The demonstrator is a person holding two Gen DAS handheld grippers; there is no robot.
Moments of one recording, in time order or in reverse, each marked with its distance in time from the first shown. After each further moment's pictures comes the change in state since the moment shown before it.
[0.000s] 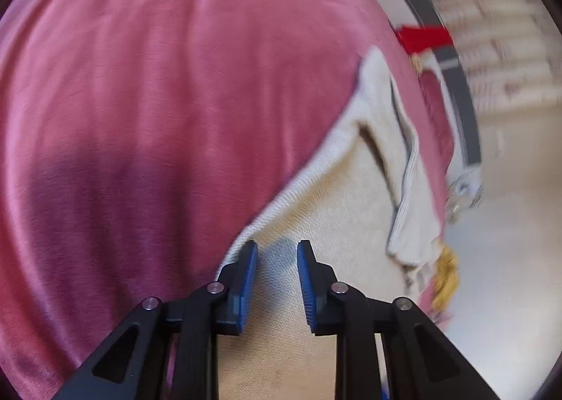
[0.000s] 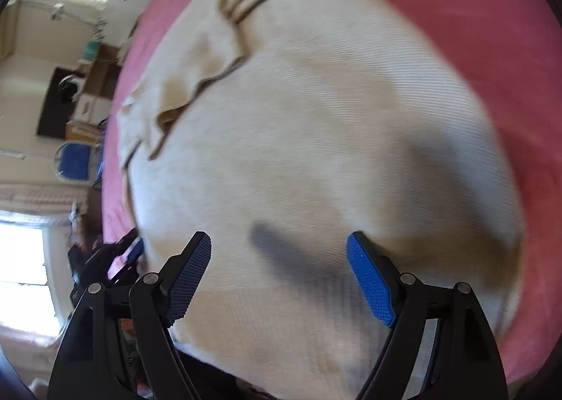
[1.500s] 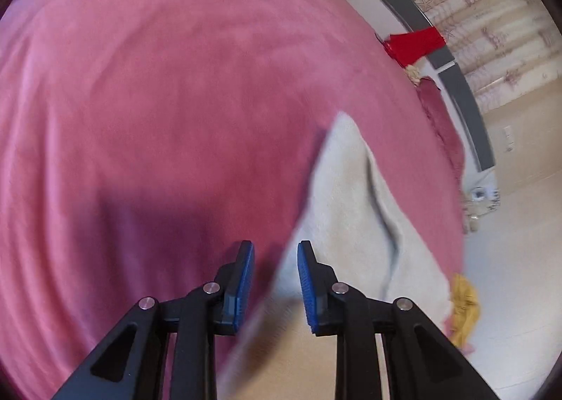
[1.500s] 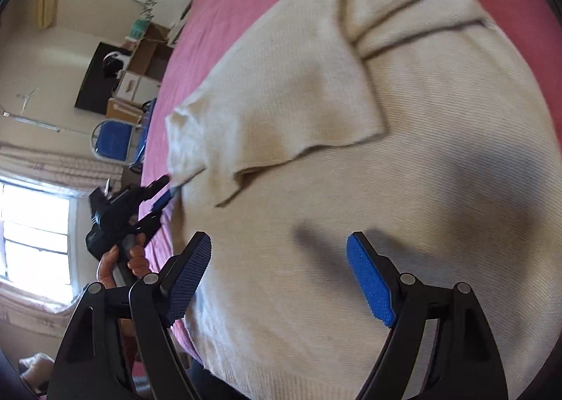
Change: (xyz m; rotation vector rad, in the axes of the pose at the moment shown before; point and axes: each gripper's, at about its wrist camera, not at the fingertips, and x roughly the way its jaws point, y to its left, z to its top) left arm 0.047 -0.103 0.124 0.174 -0.105 0.117; right arm 0.032 0.070 0.076 -0.148 0.042 0.173
